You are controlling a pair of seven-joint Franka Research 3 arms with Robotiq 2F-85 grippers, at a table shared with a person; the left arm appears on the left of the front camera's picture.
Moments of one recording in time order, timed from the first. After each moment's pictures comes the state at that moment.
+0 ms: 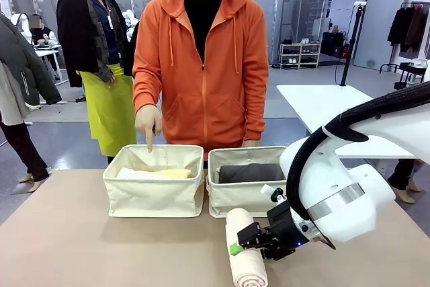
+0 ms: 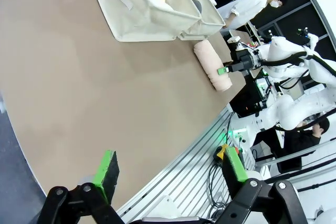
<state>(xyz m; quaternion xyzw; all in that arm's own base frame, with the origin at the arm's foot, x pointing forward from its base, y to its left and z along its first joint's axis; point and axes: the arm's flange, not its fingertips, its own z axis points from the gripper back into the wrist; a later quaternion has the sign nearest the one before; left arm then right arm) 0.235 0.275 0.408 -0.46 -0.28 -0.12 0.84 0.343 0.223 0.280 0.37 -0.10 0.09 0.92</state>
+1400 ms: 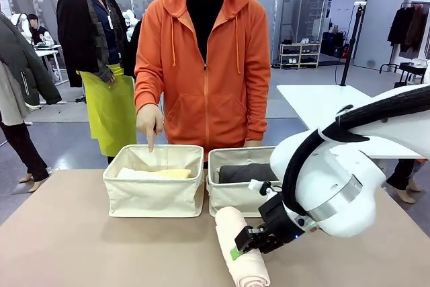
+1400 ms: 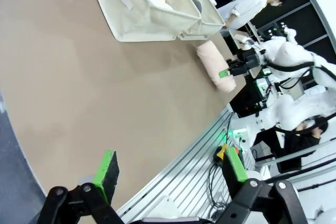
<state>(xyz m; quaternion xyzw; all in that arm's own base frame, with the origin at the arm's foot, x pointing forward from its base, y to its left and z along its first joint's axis) 0.235 0.275 0.408 -0.46 -0.28 -0.12 0.84 0.338 0.245 0.316 0.31 -0.10 0.21 0.92</state>
